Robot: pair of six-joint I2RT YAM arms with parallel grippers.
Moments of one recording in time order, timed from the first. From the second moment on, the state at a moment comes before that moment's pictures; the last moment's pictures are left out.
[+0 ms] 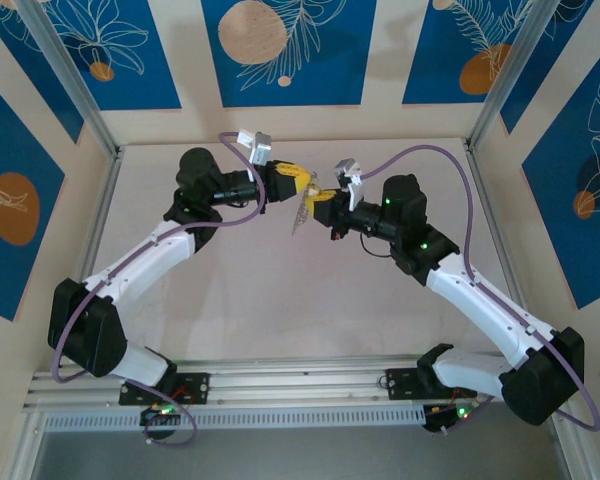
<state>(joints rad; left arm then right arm) -0.51 1.46 1.18 0.51 0.96 -0.42 0.57 1.14 0.98 -0.01 -0.50 0.21</state>
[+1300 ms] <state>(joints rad) -0.52 1.54 1.13 0.87 0.87 -0.73 0.30 1.14 1.03 0.29 -0.63 0.55</state>
